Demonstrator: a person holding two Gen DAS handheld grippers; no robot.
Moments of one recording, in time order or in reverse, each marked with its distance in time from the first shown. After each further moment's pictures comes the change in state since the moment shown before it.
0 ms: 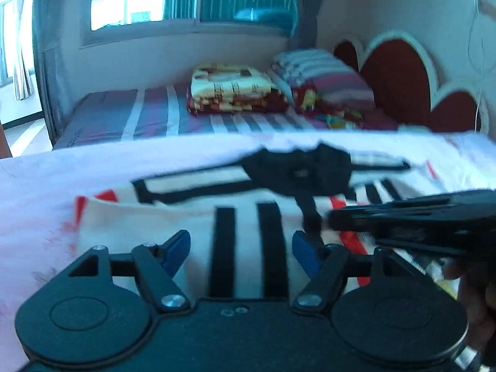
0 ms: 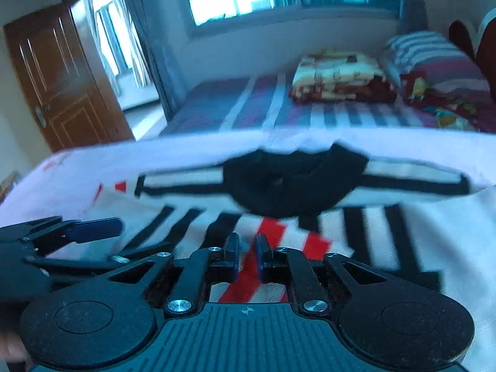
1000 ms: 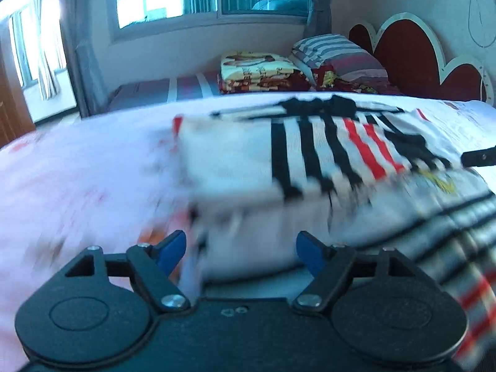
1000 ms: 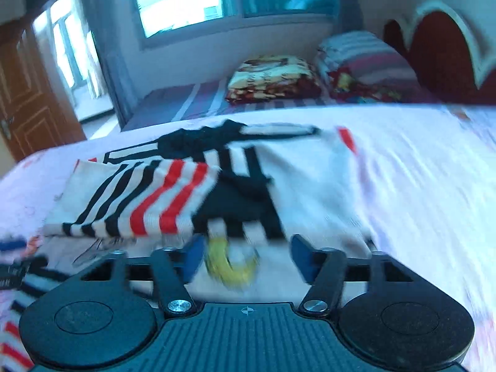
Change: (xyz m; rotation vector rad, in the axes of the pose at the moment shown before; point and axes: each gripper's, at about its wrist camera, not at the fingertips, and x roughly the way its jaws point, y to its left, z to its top) left arm -0.131 0.039 -0.095 0.015 0.038 0.100; right arm -0.173 -0.059 -0.092 0.123 -0.061 -0.160
